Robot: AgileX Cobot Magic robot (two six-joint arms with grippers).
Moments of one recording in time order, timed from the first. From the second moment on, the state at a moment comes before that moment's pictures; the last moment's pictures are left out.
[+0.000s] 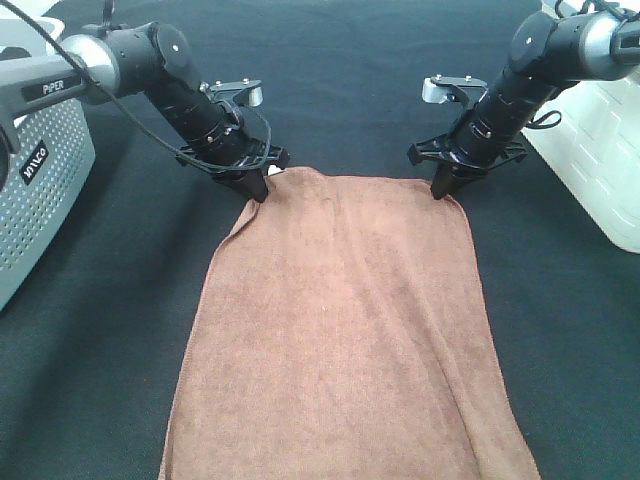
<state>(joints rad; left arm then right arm) -0.28 2.65 -2.28 -0.37 0.98 0.27 0.12 2.44 -1.88 0.27 0.80 -0.36</state>
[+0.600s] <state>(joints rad) -0.28 2.64 -2.40 -0.15 0.94 0.28 0.12 2.41 -1.93 0.19 0.64 -0.36</state>
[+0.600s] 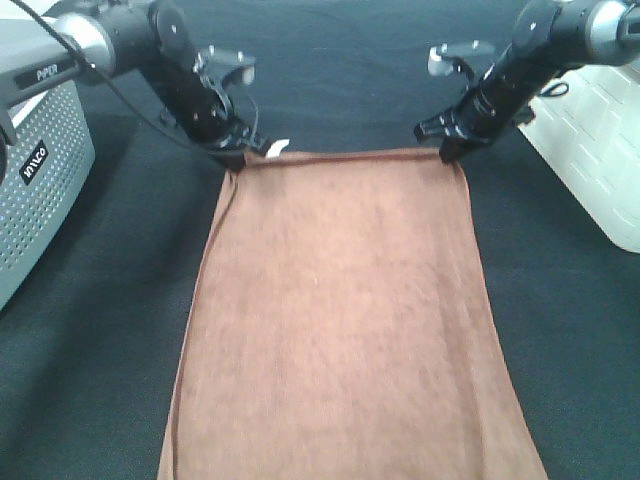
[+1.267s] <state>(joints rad) -0.28 2.64 -2.53 0.00 0.73 0.33 0.12 2.41 -2.00 0.19 0.35 -0.41</state>
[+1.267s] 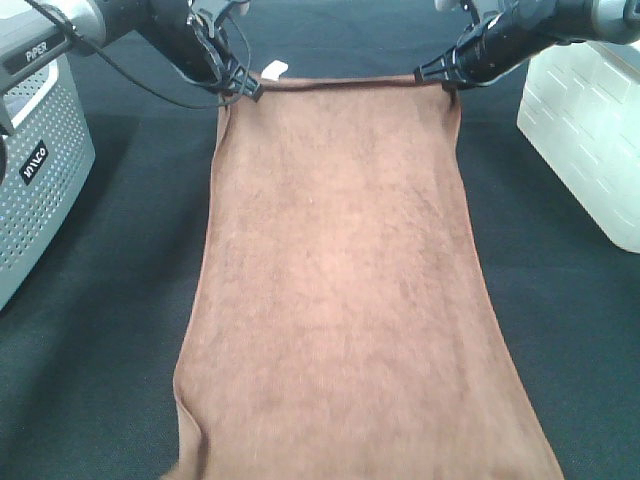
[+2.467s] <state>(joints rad) -0.27 2.78 -2.53 0.00 0.49 0.35 0.12 2.55 -2.01 0.20 0.17 -0.41</state>
